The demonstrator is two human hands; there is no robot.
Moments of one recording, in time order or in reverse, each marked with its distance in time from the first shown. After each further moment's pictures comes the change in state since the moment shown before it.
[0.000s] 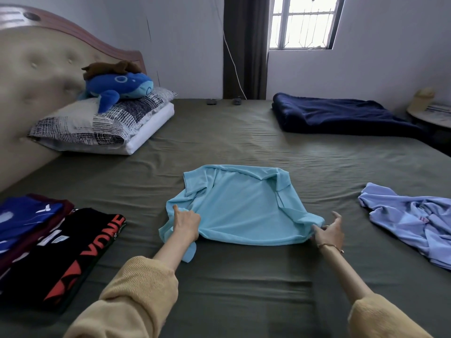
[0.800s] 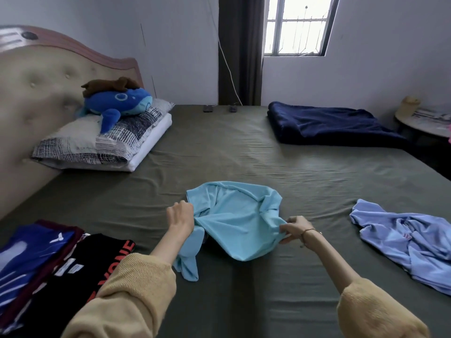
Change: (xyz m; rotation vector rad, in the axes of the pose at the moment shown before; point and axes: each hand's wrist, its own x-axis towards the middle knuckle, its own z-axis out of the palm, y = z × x) left_hand 0.007 -0.062 -0.070 -0.274 0.195 -0.169; right_hand -0.008 -0.109 0.011 -0.053 -0.559 0.120
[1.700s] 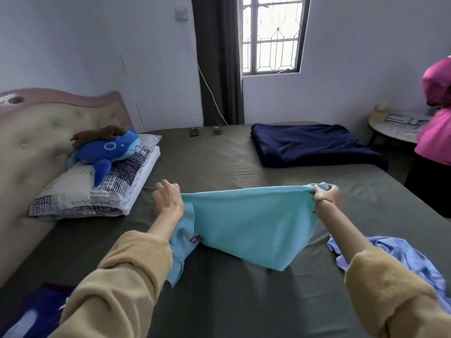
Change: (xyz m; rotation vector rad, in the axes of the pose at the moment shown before) left_hand 0.079 -0.008 -0.223 -0.214 0.163 -0.189; right_hand -0.021 -0.182 -0.163 0.432 0.690 -0.034
